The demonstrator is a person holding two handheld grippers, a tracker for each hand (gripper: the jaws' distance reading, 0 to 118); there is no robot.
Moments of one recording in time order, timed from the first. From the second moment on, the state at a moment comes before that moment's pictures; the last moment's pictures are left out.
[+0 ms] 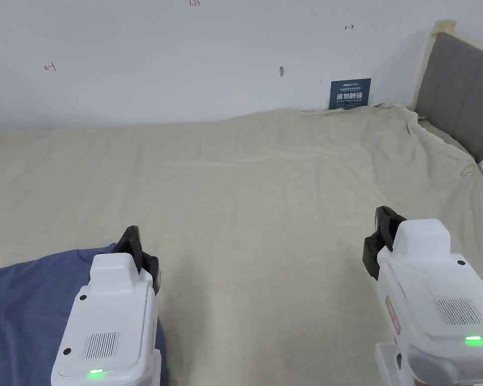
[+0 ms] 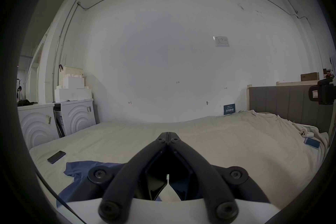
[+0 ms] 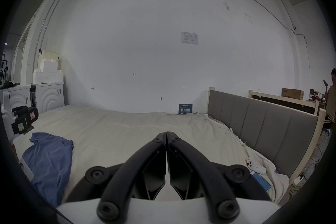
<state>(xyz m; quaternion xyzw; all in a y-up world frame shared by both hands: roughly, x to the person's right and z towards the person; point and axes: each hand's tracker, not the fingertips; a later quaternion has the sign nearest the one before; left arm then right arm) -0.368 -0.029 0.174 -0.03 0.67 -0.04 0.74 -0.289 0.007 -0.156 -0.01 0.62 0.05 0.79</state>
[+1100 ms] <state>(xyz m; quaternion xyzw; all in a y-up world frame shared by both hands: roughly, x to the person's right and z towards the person) -0.364 -0.015 0.150 -0.05 0.65 -0.08 0.75 -0.284 0.025 -0.153 -0.02 0.62 0.06 0.79</state>
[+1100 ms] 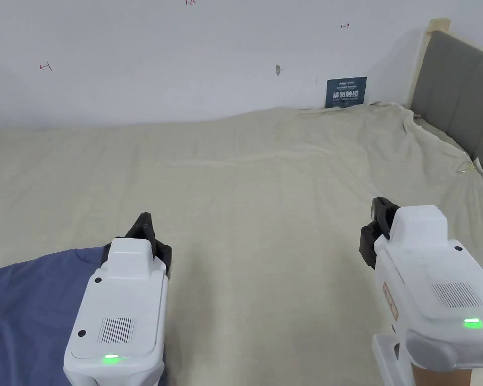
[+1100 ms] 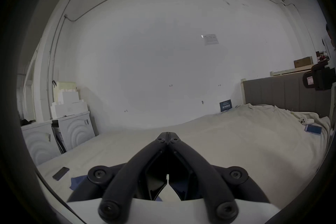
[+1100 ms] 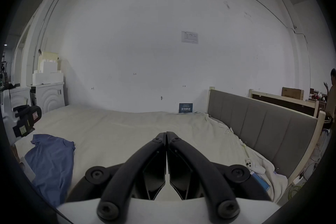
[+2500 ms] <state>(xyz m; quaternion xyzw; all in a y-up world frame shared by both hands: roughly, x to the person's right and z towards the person) -0.366 -0.013 0.165 -0.04 0.65 -0.06 0.75 -0.285 0.028 -0.154 -0.02 0.62 0.06 0.78</state>
